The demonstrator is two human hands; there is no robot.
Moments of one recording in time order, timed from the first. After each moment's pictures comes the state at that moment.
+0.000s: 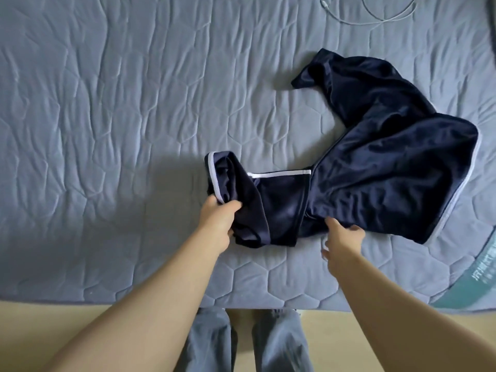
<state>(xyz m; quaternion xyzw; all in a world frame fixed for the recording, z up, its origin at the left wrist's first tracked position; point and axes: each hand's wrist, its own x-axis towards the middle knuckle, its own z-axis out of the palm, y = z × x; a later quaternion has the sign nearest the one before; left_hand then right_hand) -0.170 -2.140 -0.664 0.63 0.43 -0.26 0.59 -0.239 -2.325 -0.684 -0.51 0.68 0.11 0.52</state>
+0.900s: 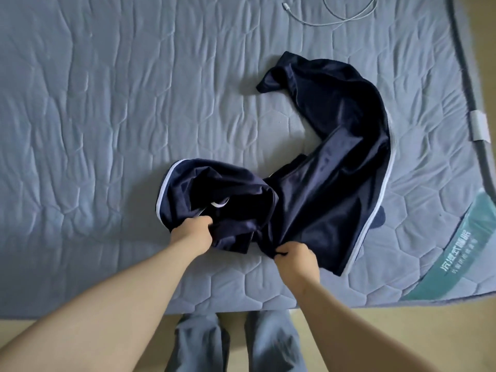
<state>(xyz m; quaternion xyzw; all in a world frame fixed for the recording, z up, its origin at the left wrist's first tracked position) -0.177 -2.142 -0.690 0.90 0.03 -0.44 0.02 -0.270 -2.321 -0.663 -0.78 0.38 0.36 0.35</state>
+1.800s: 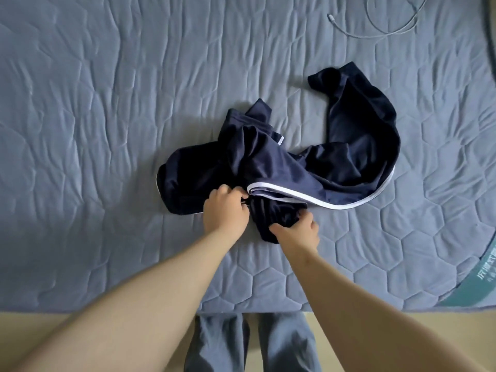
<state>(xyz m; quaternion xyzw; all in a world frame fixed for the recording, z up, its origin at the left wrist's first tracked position) -0.142 -2.106 -0.661 0.96 0.01 -0.24 0.17 -0.201 -2.228 -0.648 -0.73 0.47 0.29 0.40</state>
